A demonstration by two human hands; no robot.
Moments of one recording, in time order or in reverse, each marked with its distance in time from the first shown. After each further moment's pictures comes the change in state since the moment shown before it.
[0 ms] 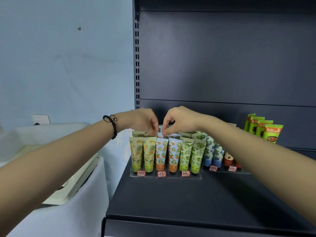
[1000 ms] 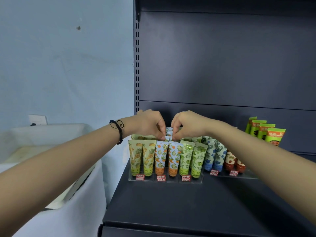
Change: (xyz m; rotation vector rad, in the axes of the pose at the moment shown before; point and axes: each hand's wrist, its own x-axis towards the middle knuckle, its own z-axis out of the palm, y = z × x) left_hand 0.019 -0.004 0.014 0.103 0.161 0.092; right_hand -0.005 0.019 0.003 -0.037 -0.024 0.093
